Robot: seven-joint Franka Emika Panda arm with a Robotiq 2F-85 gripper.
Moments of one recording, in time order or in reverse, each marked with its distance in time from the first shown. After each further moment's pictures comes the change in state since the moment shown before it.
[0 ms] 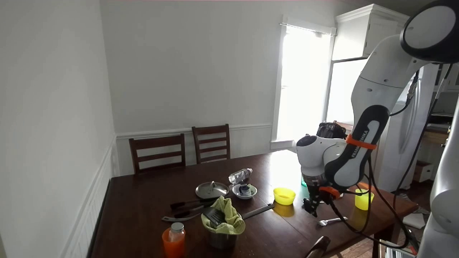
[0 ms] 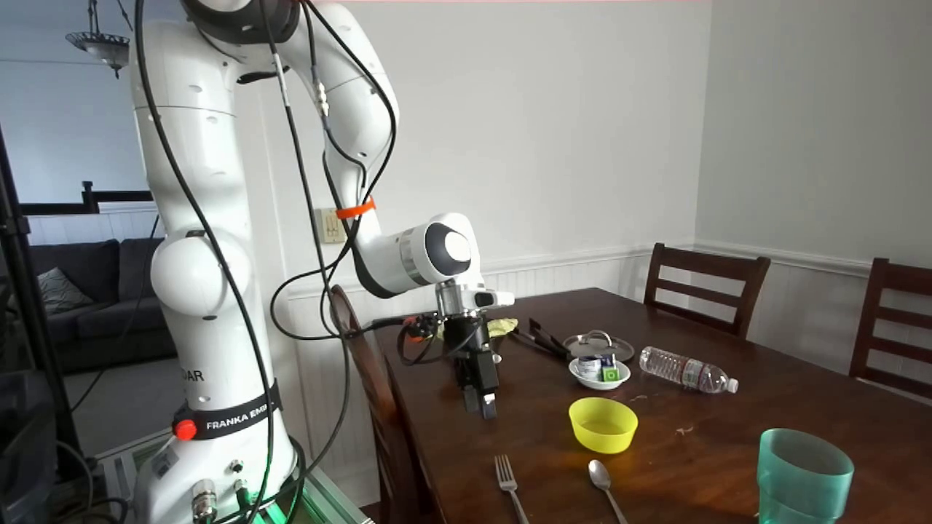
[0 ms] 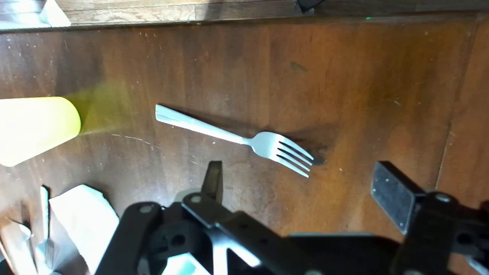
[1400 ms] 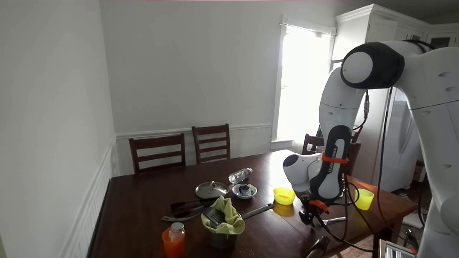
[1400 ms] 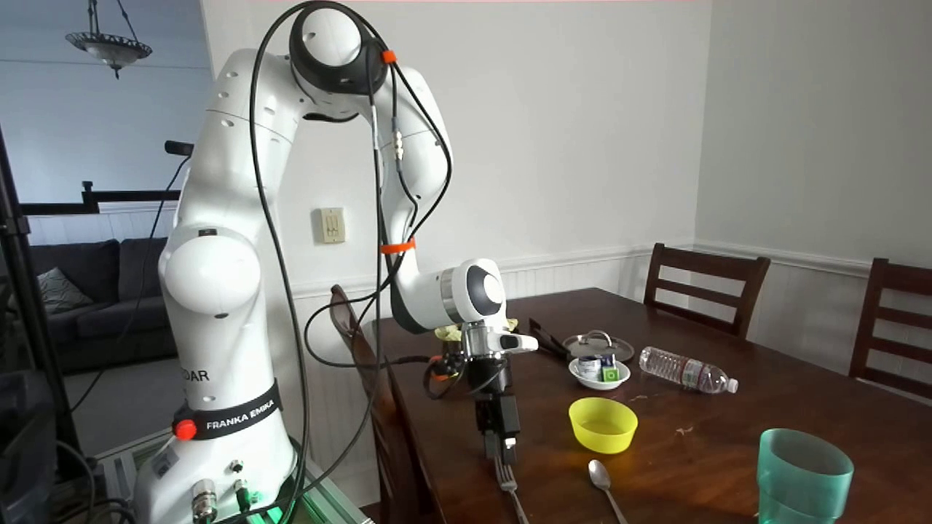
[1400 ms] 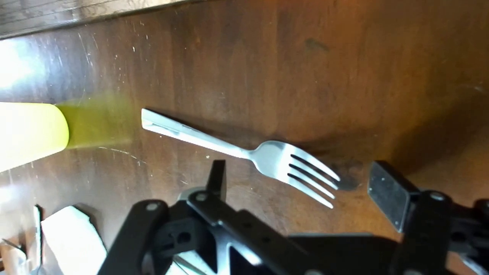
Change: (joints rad) arm 0.118 0.365 -0.093 0.215 -0.008 -0.004 0.113
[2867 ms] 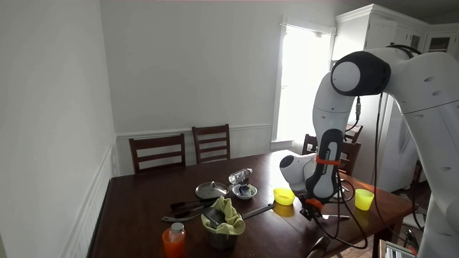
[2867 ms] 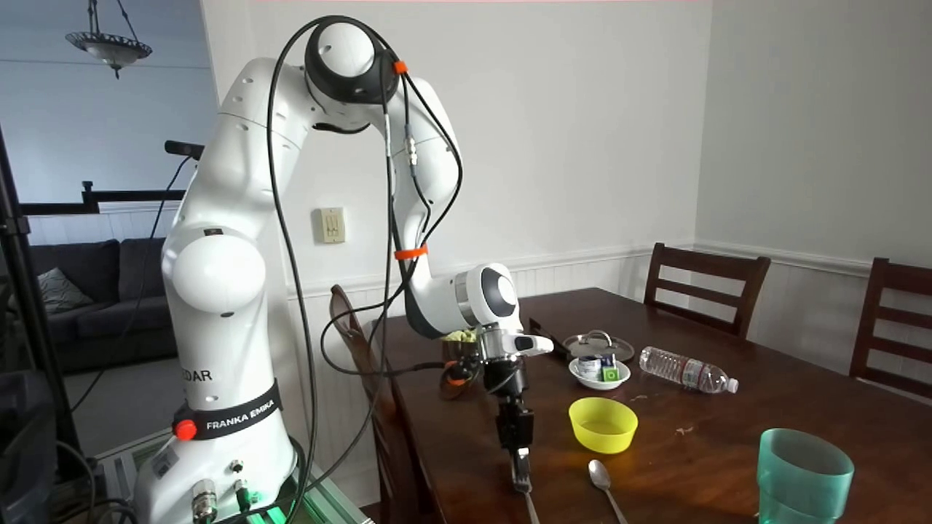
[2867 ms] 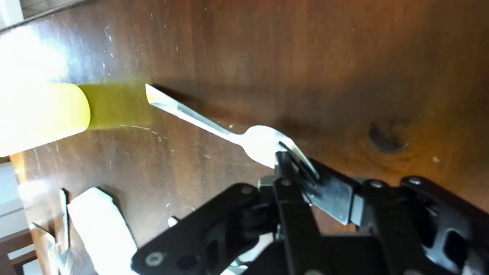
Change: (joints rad) arm 0.060 0.069 -0.071 0.082 -0.003 -0.016 0.032
